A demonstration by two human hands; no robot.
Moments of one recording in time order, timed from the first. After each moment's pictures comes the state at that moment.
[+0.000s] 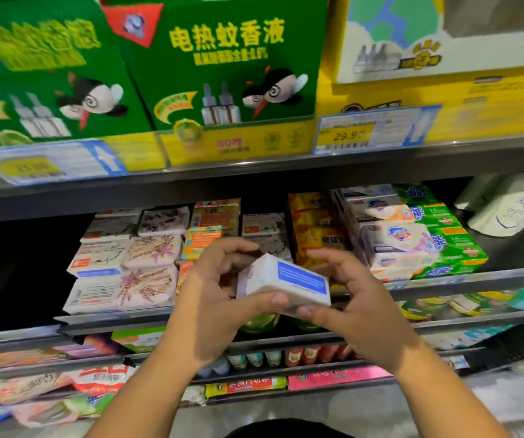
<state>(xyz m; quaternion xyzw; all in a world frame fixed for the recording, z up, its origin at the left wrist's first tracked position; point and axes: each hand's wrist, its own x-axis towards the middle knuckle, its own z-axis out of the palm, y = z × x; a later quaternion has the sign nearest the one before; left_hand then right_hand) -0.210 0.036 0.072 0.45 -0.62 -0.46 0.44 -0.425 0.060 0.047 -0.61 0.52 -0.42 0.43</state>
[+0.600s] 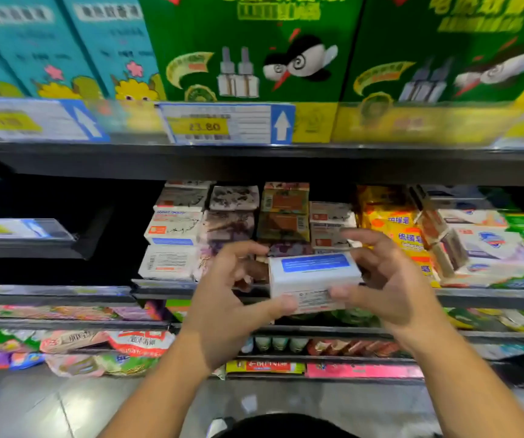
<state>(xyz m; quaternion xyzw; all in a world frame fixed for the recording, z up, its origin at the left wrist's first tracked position) -0.102 0.050 0.052 0.50 -0.60 -0.45 0.44 -0.334 0.037 0.052 -0.54 0.45 -0.47 0.53</state>
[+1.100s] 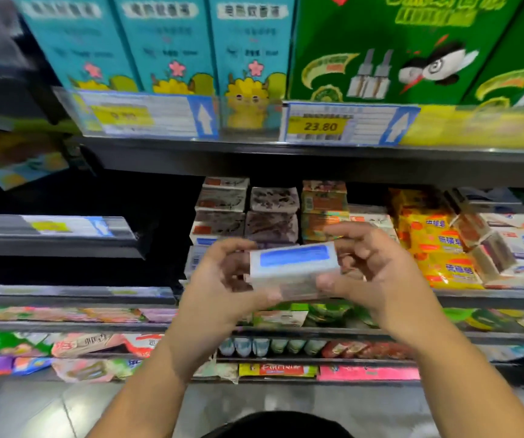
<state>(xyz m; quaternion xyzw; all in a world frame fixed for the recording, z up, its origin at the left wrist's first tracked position) -0.009 0.042 0.045 0.51 -0.51 -0.52 0.47 -0.230 0.038 0.079 -0.59 0.47 -0.45 0.48</state>
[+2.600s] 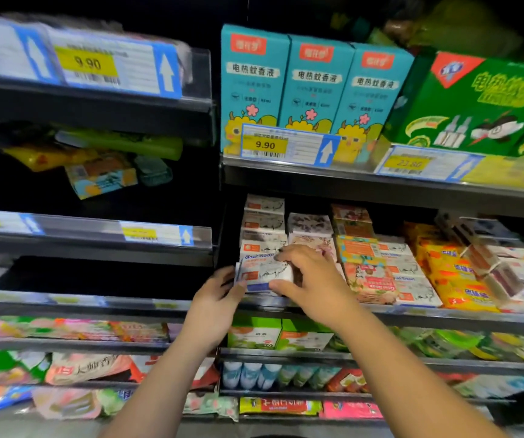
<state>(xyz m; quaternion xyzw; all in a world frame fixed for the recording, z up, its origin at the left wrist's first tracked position) 0.089 0.016 -0.013 0.61 -0.53 -0.45 0.40 -0.113 -0.016 0.017 -0.79 0.55 -0.20 0.16</state>
